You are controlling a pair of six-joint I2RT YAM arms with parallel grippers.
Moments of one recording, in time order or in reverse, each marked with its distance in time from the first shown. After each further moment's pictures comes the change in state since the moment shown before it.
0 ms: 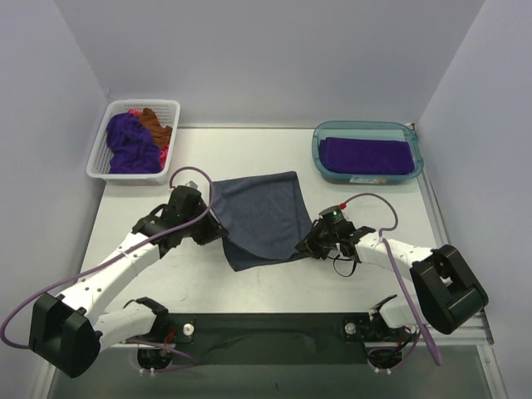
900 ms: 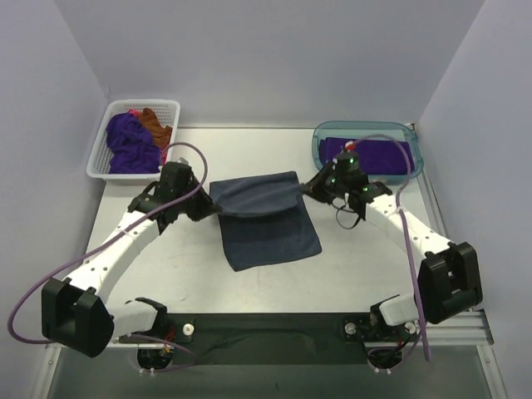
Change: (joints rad) left arm 0.124 0.109 0.151 -0.011 0.017 0.067; right arm -0.150 0.050 0.423 -0.147 -0.031 -0.243
